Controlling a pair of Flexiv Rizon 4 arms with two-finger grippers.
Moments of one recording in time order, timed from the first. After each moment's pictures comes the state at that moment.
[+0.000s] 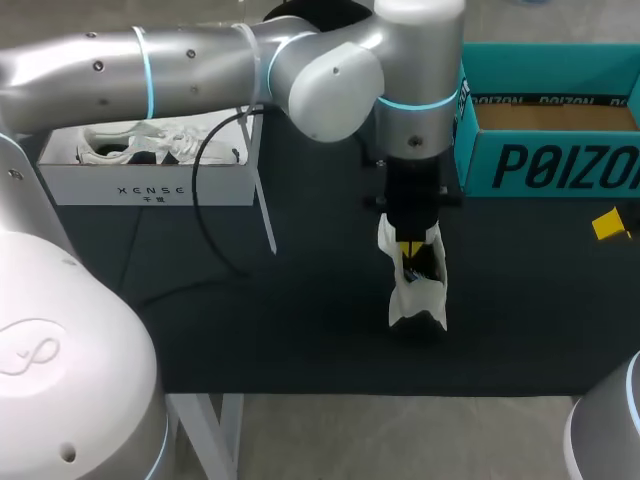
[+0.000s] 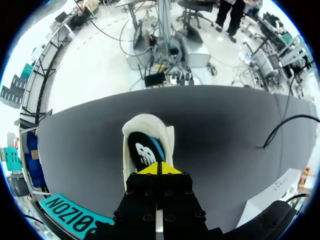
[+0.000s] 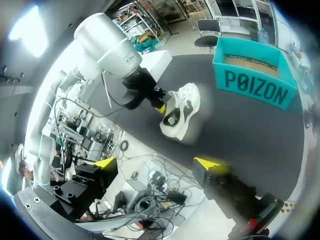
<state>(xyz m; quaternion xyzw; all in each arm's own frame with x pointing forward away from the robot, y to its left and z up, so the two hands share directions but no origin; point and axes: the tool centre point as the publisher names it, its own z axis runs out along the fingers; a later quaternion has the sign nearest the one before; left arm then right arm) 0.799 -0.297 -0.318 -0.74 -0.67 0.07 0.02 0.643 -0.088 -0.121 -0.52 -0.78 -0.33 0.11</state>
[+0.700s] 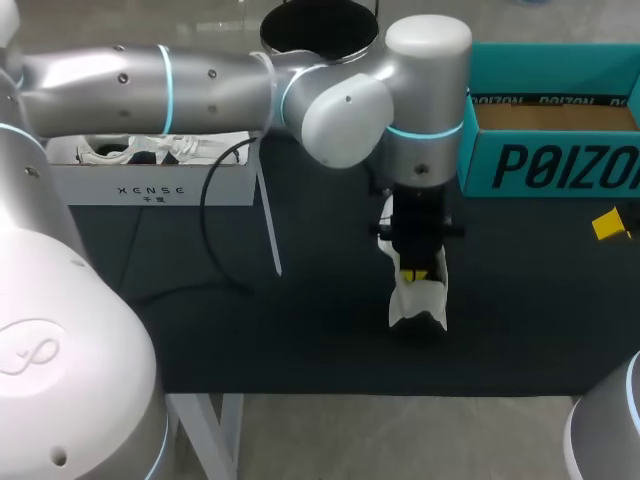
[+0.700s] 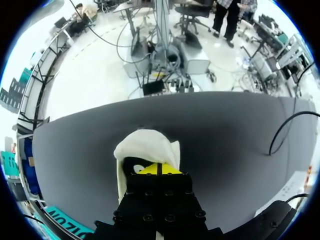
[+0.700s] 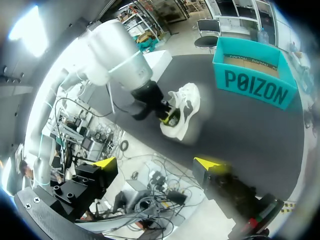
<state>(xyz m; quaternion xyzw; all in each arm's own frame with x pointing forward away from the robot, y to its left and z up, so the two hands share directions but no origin) 0.774 -0.304 -0.360 -0.74 -0.66 0.09 0.05 0.643 -0.088 -0.121 -0.52 -0.78 -0.33 0.11</state>
